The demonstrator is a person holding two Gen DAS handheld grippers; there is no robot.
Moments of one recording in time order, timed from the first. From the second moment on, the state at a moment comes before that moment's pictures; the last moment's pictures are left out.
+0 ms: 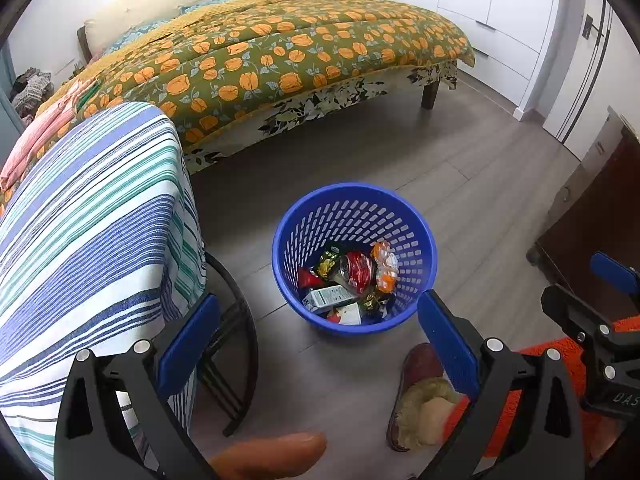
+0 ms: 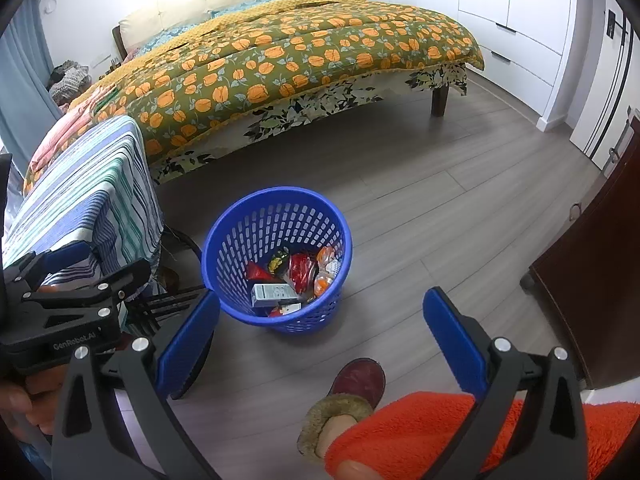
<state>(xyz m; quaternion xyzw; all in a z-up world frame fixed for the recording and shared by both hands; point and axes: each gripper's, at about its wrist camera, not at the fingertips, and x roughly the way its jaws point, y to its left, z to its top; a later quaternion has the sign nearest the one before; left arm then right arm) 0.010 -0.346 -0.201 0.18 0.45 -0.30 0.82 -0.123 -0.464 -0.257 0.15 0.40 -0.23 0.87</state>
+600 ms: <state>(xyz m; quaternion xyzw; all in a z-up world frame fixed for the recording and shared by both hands) 0.010 -0.347 -0.201 0.18 0.45 -0.30 0.82 -0.123 -0.462 -0.258 0.15 0.40 -0.23 0.87</state>
